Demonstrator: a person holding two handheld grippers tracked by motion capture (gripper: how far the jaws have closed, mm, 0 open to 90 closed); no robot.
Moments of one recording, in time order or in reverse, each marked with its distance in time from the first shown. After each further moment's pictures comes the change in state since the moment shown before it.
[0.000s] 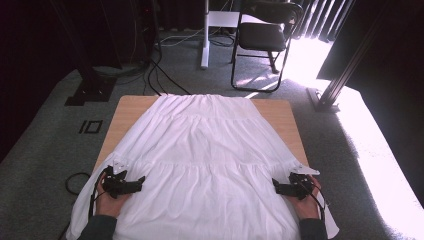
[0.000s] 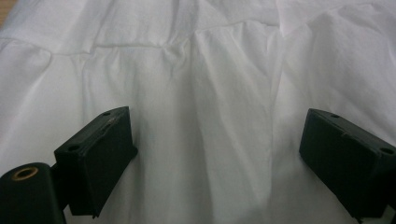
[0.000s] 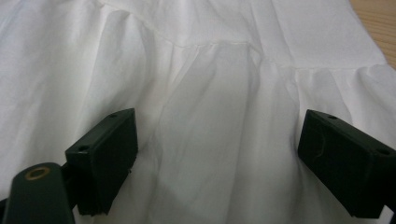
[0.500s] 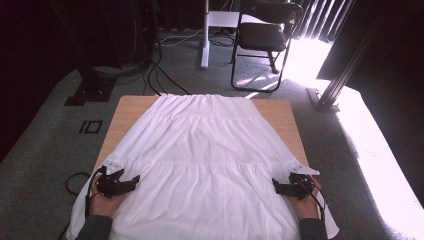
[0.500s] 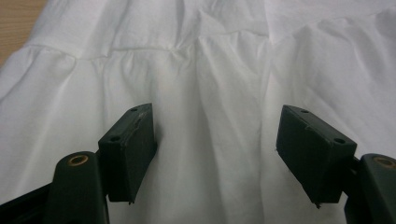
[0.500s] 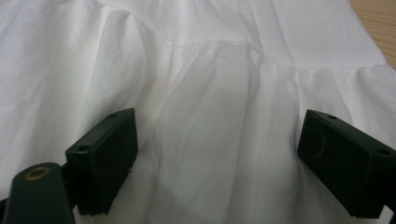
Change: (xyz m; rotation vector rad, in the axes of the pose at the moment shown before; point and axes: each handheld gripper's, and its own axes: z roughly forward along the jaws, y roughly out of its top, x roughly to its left) left arm 0.008 0.002 -0.021 -0.013 -0.031 -0.006; right arm 0.000 0.000 0.000 -0.001 -0.001 0.001
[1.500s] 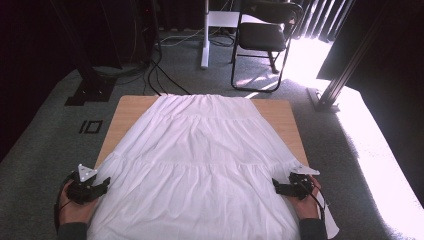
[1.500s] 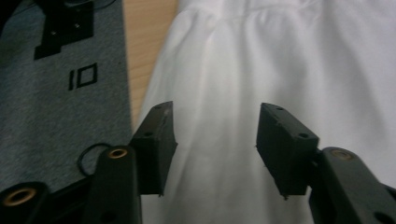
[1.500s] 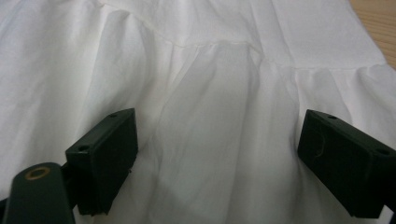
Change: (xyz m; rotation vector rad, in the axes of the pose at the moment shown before) left arm 0.049 -0.026 -0.044 0.039 0.219 0.012; right arm 0.000 0.000 0.000 0.000 0.000 0.000
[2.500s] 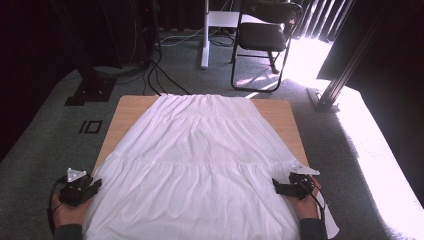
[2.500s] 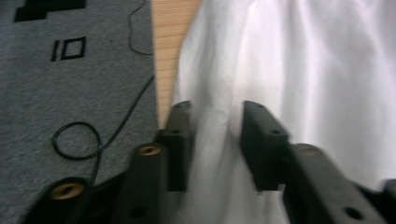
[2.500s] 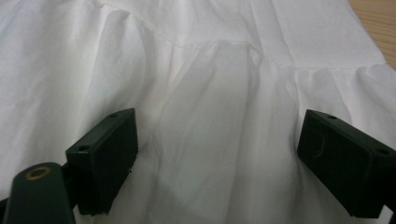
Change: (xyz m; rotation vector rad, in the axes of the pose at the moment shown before) left arm 0.024 -0.020 0.013 0.013 -0.068 -0.151; right arm 0.000 0.000 0.000 0.000 0.000 0.000
